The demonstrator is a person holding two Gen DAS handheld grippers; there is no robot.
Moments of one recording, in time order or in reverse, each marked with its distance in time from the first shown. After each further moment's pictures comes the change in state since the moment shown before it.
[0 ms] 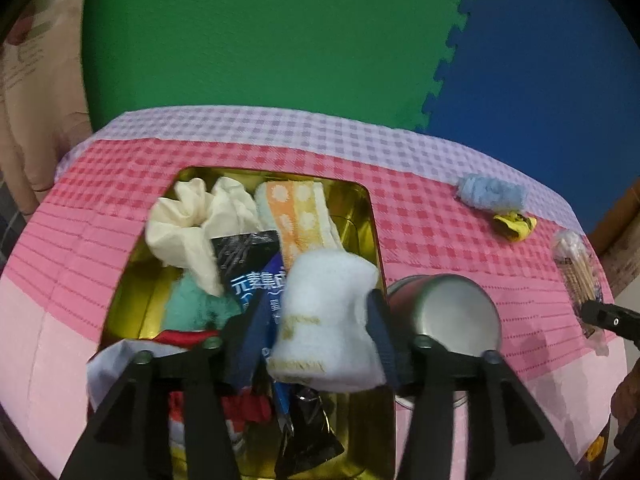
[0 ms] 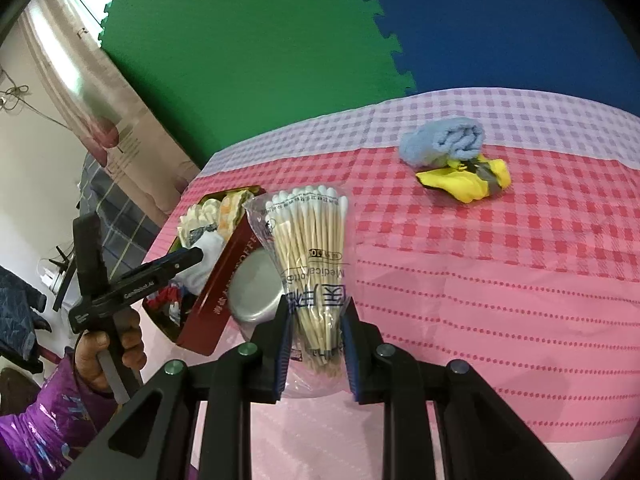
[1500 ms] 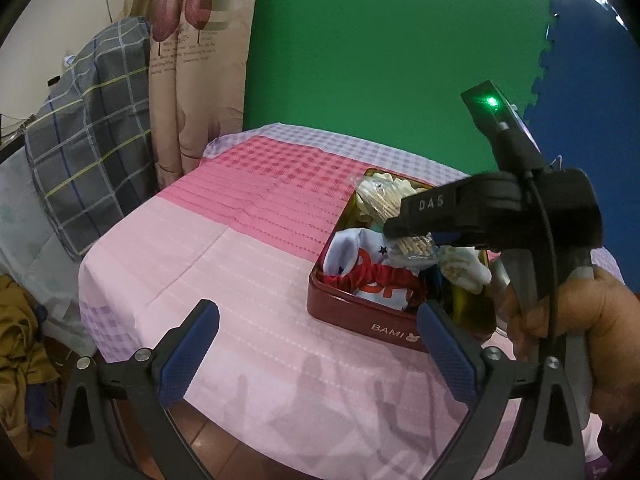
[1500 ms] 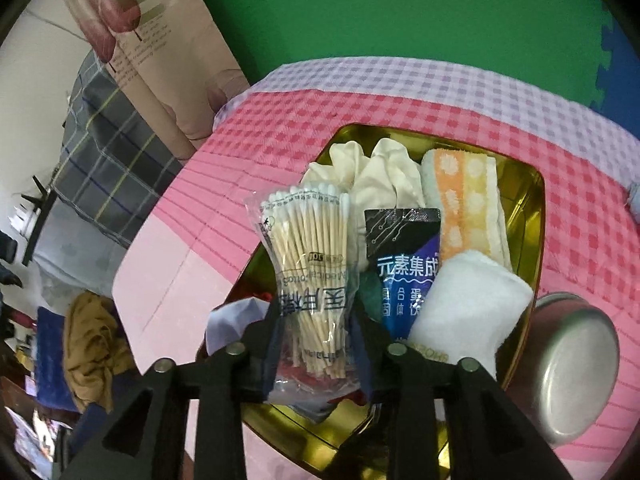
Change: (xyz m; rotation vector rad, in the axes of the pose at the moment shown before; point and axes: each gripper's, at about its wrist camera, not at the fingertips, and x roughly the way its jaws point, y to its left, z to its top) left arm -0.130 0.071 -0.105 -0.200 -0.187 0.278; right arm 0.210 0.241 0.023 -0.199 0.222 -0.074
